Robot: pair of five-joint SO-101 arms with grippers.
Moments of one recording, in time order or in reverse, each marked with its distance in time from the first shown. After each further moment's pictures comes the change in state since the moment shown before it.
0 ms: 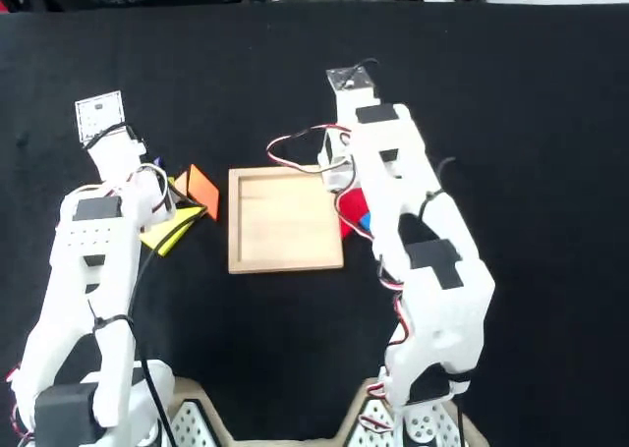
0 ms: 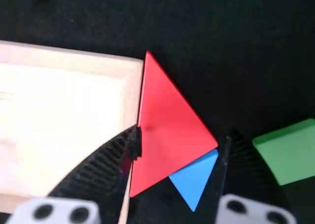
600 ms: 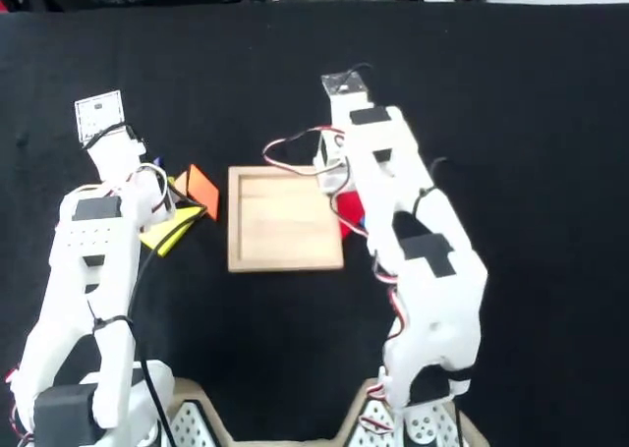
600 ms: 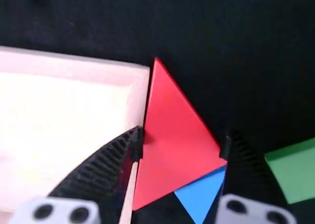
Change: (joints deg) left arm 0.0 0.0 0.0 0.0 0.0; right arm -0.7 6.0 -3.1 -1.2 0.0
